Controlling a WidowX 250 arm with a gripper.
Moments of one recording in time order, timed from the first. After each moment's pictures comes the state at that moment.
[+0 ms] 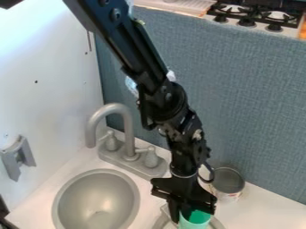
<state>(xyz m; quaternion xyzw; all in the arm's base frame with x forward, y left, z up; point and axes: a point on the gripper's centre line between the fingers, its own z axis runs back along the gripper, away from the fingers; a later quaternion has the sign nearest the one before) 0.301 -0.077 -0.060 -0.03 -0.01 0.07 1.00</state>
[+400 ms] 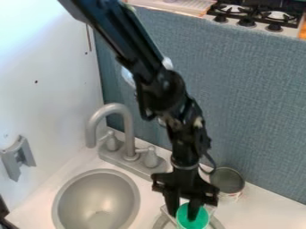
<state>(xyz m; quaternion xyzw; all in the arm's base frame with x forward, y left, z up) 0.301 -0.074 -0.040 -0.03 0.00 0.10 0.99</state>
